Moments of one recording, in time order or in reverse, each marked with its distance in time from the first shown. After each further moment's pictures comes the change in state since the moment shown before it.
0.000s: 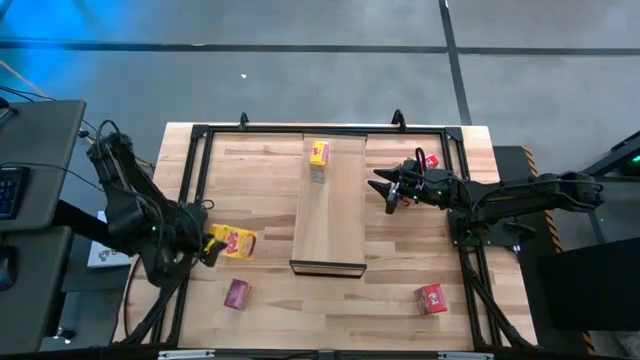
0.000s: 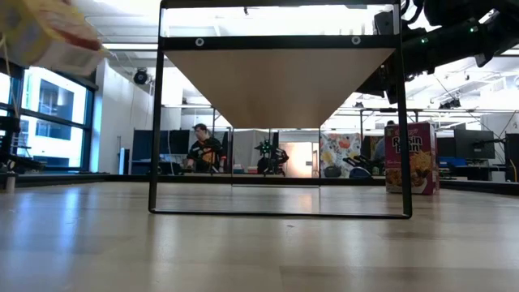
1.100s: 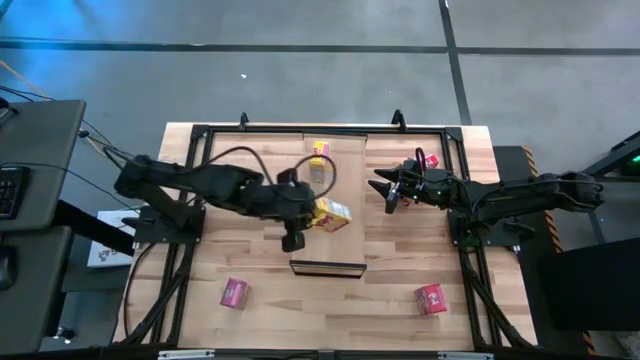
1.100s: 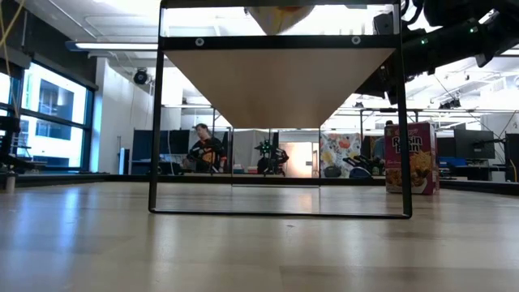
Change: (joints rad) left arm 0.734 0.534 0.612 0.371 0.297 1.777; right arm 0.000 0.000 0.000 -0.010 0.011 0.001
